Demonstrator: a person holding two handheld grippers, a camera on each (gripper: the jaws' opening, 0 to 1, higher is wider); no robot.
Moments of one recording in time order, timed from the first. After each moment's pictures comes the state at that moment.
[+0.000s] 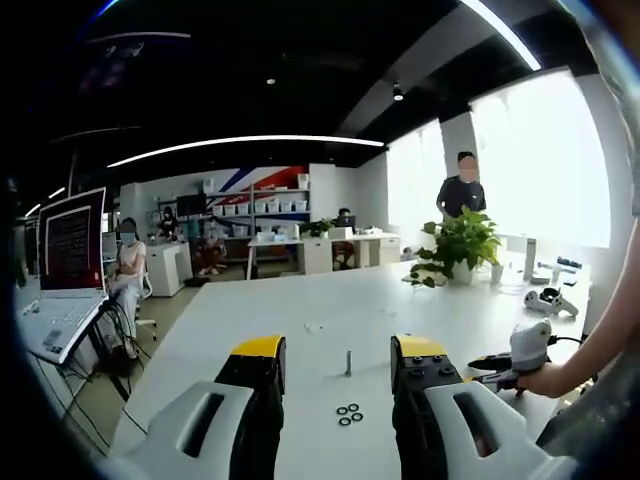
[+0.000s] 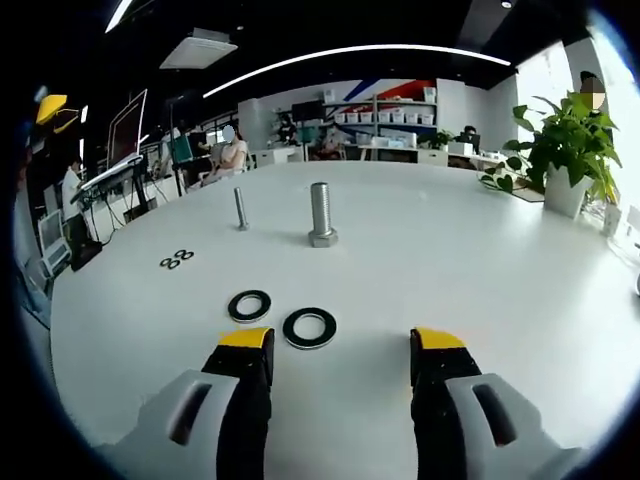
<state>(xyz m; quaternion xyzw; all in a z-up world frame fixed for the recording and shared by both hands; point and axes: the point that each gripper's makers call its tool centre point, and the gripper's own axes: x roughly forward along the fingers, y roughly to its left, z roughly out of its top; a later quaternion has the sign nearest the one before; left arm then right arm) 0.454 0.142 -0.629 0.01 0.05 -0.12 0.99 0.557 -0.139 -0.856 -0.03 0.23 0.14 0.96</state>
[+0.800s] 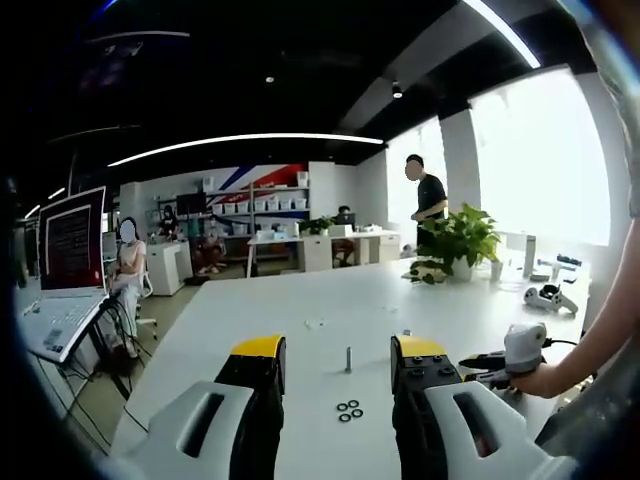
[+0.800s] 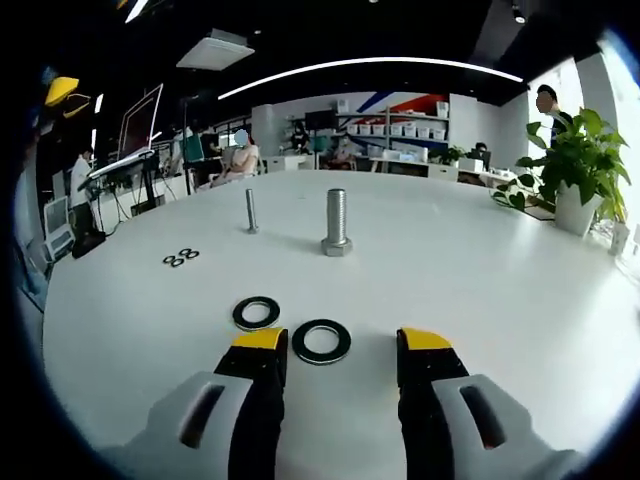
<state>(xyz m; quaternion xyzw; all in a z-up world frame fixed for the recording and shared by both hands) 0.451 0.142 -0.633 0.01 0.06 -0.12 0.99 0.560 -0.123 -0.855 -0.05 0.19 0.16 0.97</state>
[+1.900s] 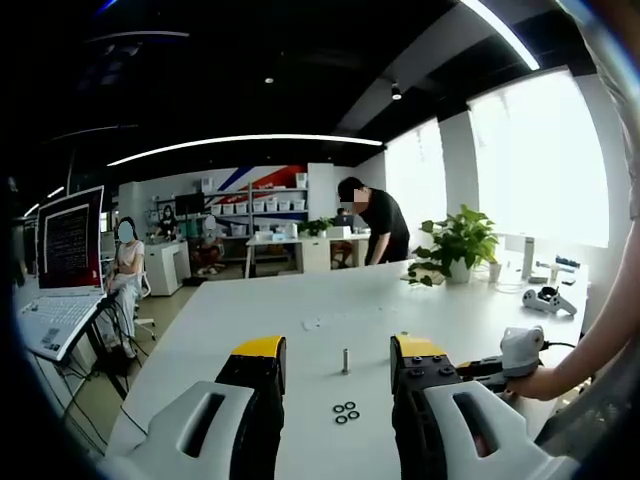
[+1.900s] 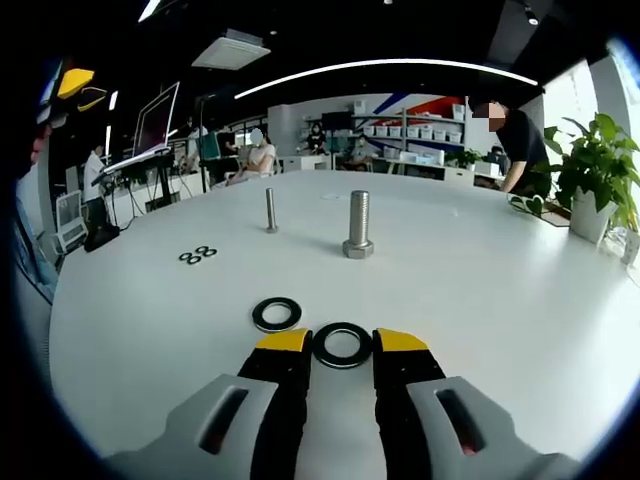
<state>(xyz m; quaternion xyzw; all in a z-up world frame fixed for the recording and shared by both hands) 0.452 0.138 -0.633 0.01 0.05 -0.12 0.99 0.554 -0.110 -0.853 -0.05 0.19 0.20 0.96</state>
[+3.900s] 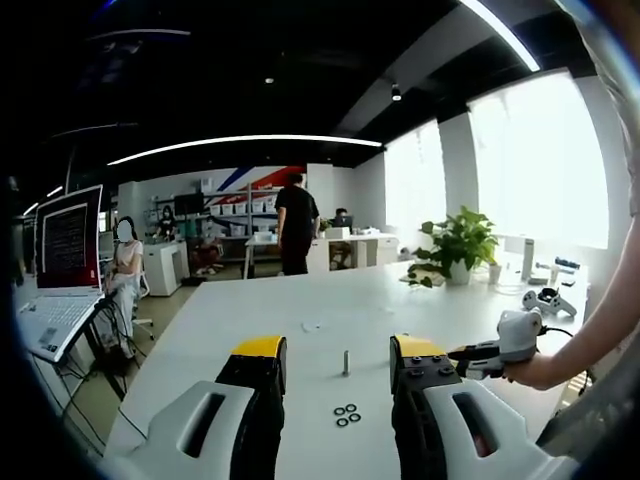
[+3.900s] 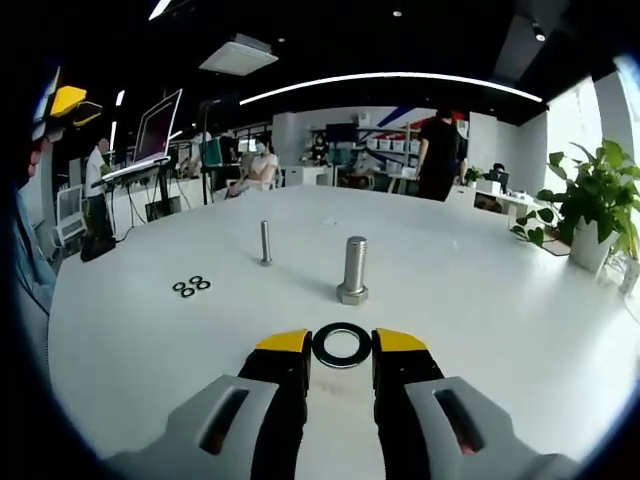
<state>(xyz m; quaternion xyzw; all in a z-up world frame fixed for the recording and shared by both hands) 0.456 0.139 -0.633 0.01 0.05 -0.13 0.99 0.586 -0.104 -0.817 -0.07 0.16 0.20 0.96</state>
